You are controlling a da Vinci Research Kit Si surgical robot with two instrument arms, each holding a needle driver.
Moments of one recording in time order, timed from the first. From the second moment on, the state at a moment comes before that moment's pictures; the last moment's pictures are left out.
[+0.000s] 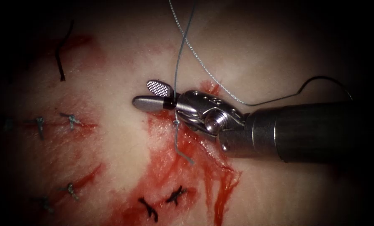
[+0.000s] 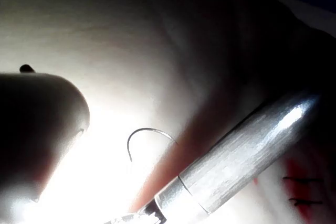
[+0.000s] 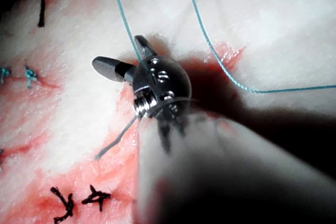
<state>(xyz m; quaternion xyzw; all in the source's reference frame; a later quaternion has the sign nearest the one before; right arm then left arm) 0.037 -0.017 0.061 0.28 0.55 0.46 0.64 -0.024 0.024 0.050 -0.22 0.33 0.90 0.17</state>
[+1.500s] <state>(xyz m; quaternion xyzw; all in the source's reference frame) 0.020 -0.011 0.052 0.23 0.59 0.49 0.60 -0.011 0.010 0.059 -0.24 0.09 0.97 0.02</state>
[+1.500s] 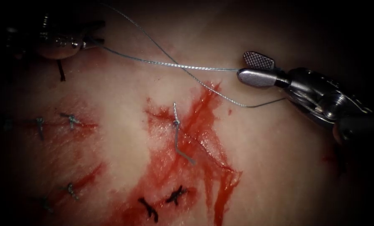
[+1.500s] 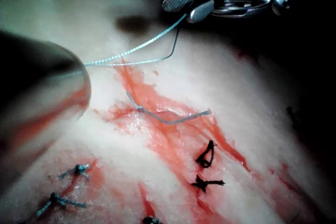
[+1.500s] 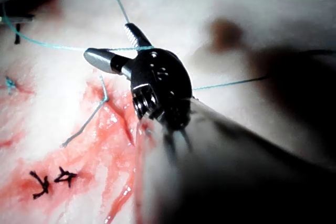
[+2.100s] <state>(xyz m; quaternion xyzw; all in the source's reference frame) 0.018 -0.011 0.049 0.25 0.58 0.49 0.59 -0.014 0.006 0.043 -0.48 -0.18 0.85 0.09</state>
